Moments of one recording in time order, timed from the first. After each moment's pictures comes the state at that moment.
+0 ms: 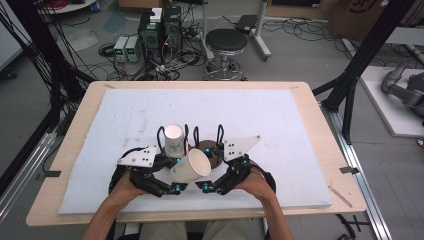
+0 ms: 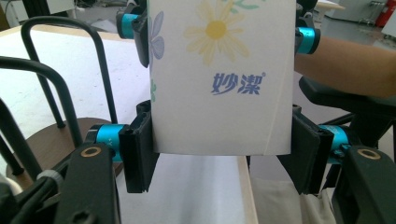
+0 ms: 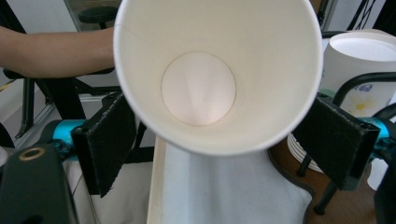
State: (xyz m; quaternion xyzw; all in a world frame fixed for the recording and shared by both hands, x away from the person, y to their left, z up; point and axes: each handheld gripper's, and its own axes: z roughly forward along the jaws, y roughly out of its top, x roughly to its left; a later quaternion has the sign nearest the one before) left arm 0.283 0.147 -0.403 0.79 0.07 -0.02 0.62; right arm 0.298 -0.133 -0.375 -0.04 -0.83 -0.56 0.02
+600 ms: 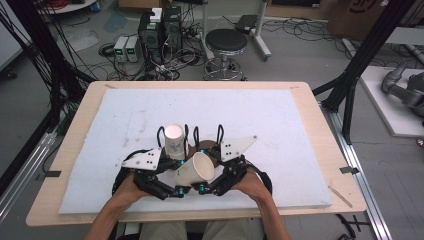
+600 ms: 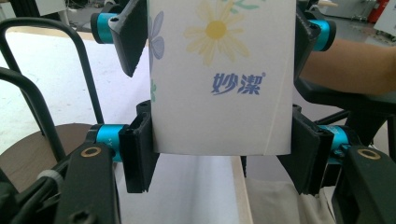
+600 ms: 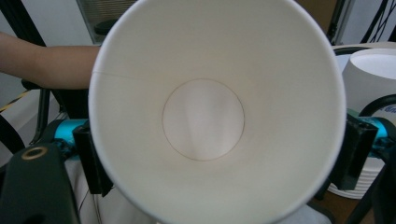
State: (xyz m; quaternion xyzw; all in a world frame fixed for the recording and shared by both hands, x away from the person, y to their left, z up) left arm 0.280 0.138 -0.405 0.79 0.05 -0.03 0.61; right arm 0.296 -0.125 -0.376 -0.02 -0.82 -0.57 0.04
